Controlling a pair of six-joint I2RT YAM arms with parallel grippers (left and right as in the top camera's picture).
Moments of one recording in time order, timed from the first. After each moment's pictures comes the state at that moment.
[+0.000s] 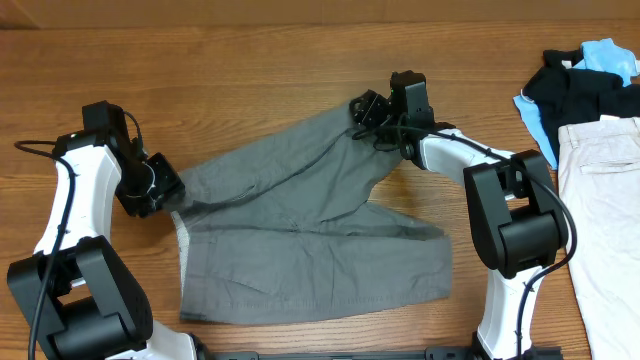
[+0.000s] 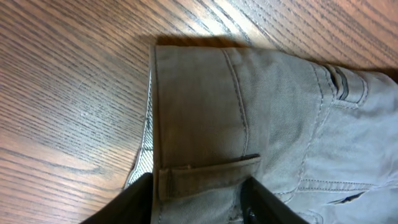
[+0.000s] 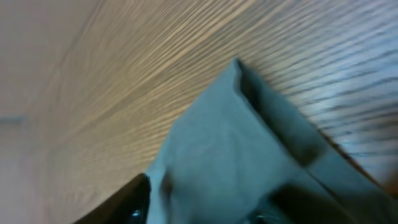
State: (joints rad) left arm 0.29 1.73 1.25 -1.04 0.18 -0.37; right arm 0.28 2.14 1.29 0.12 -0.25 0.83
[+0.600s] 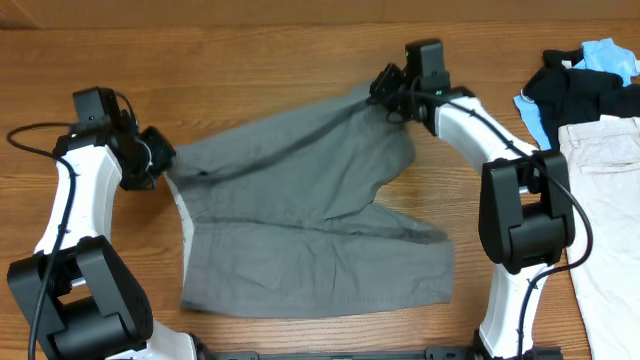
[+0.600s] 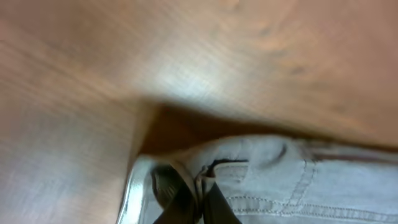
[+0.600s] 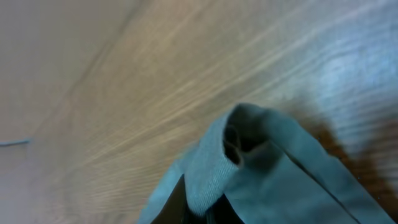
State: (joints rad) left arm 0.29 1.73 1.25 -0.72 0.22 -0.42; right arm 0.21 2.15 1.57 -0.21 -0.26 0.82
